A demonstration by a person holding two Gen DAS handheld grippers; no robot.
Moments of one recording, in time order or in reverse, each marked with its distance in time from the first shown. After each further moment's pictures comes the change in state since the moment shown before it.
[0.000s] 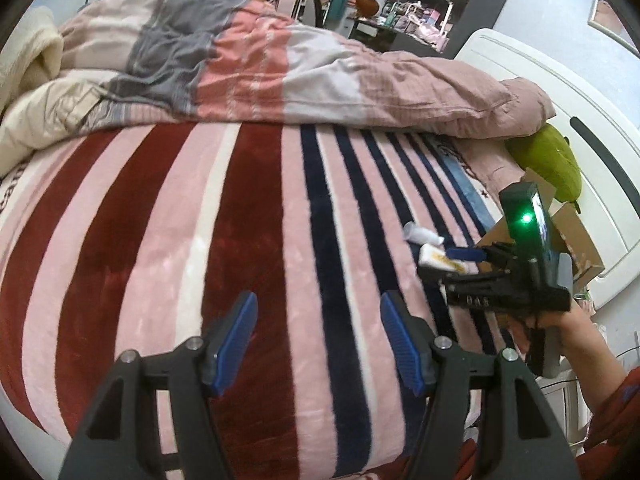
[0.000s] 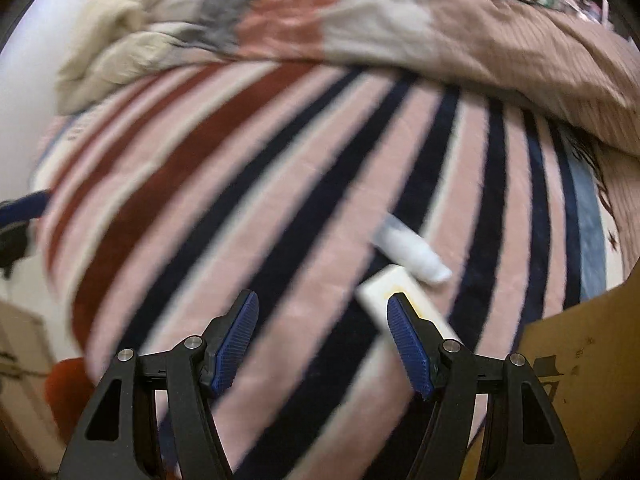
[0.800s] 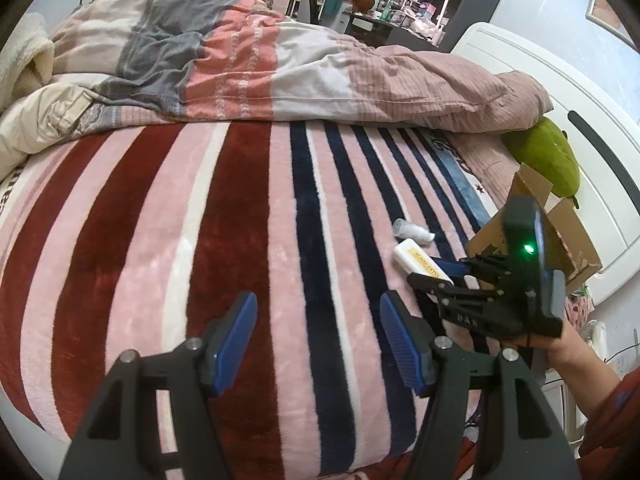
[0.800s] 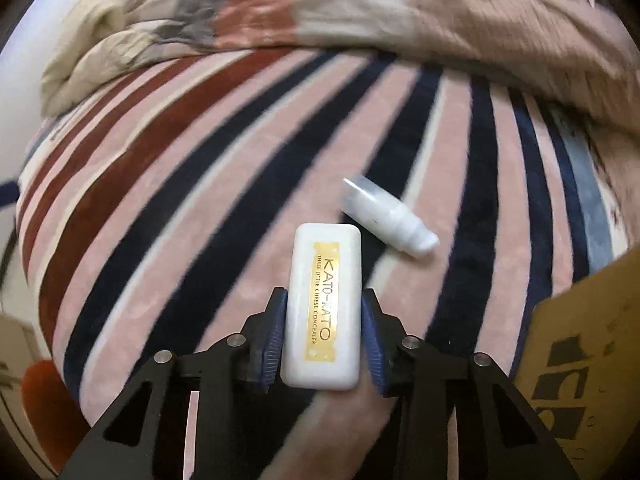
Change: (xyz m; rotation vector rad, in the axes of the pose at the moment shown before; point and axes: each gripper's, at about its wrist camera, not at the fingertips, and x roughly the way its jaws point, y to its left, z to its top) left arm -0.003 -0.021 0.008 0.016 0.010 -0.012; right arm -0.003 0.004 -0.022 -0.063 -0.074 0.047
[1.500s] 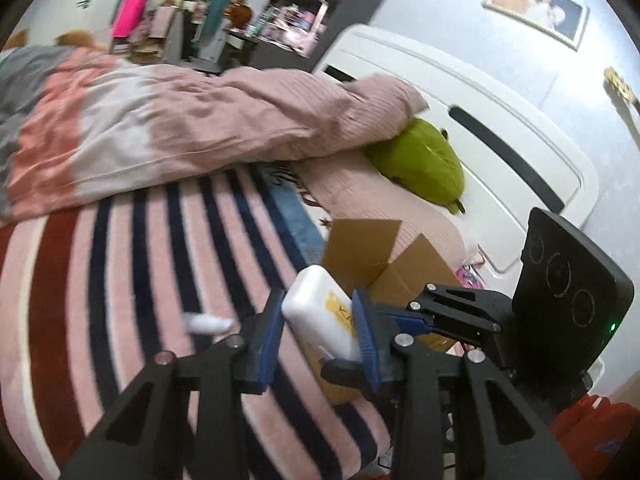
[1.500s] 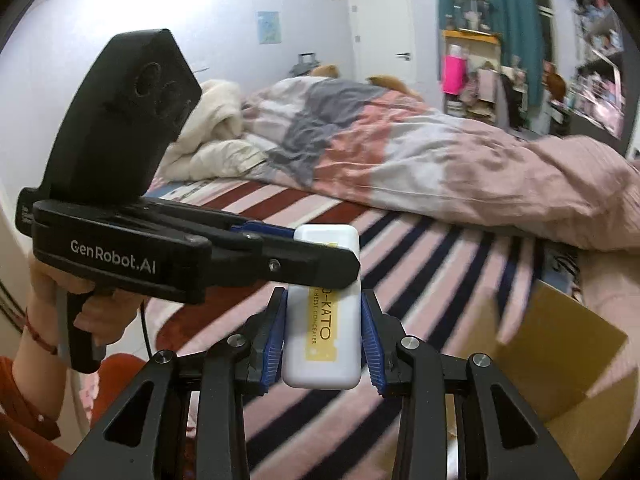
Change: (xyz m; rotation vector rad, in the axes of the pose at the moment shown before) left arm 0.022 -0.182 0.087 0.186 -0.032 -0.392; right arm -0.181 -0.033 -0.001 -0.074 -0.373 0.198
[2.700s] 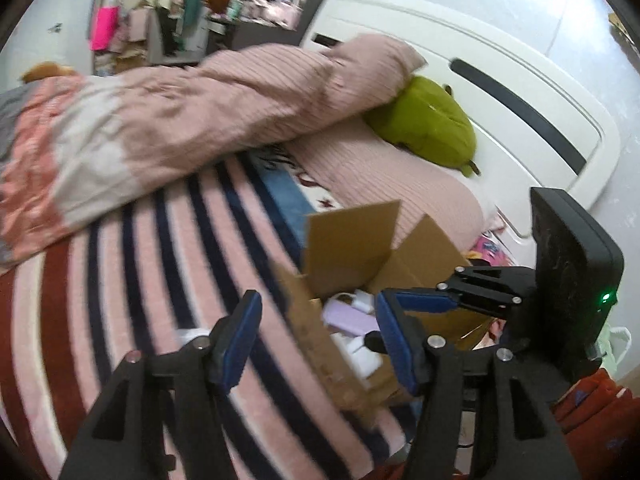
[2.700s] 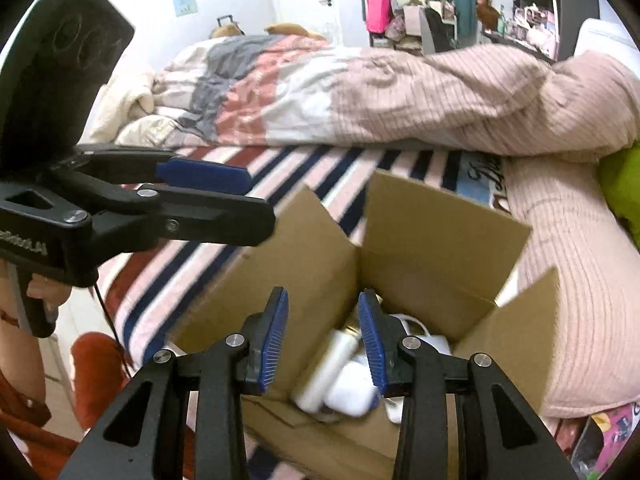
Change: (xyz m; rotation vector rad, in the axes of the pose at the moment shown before) left arm 0.024 -0.033 0.019 0.100 0.099 0.117; right arm -0.033 -0.069 -0.025 0.135 0.178 -0.137
